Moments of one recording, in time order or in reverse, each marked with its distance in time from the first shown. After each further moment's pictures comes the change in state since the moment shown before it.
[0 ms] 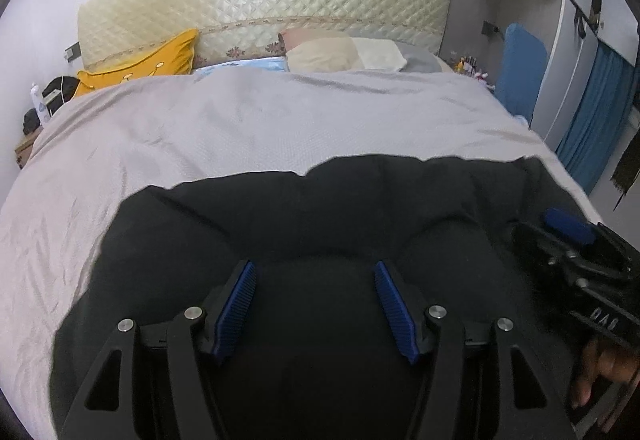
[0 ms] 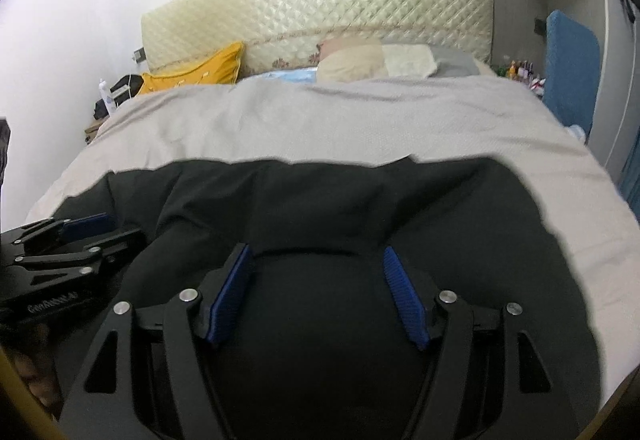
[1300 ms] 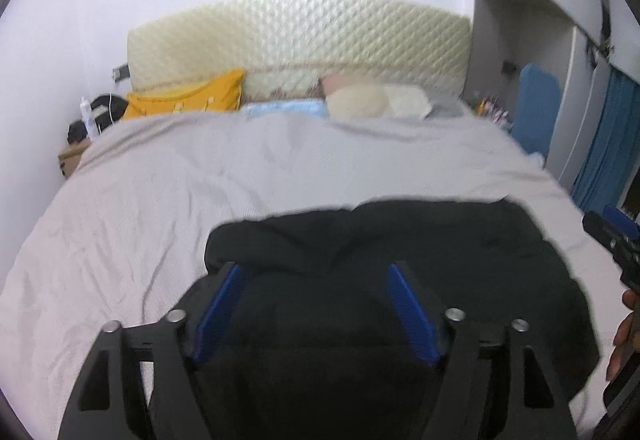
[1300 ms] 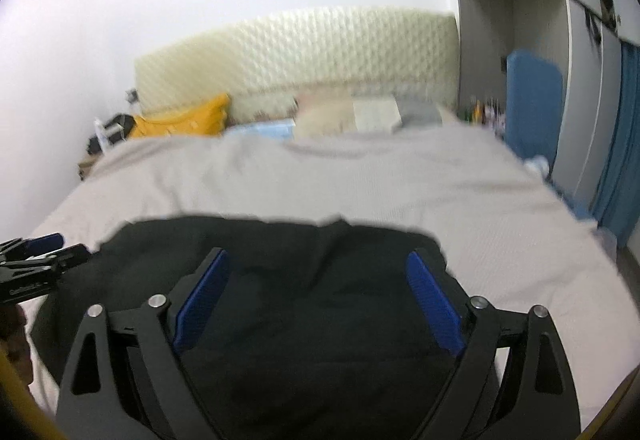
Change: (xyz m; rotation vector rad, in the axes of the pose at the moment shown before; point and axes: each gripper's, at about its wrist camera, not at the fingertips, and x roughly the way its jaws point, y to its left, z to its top) left arm -0.117 0.006 -0.004 -0.042 -0.148 0.111; right arm -0.110 -0.009 0.017 -0.001 -0.185 -0.070
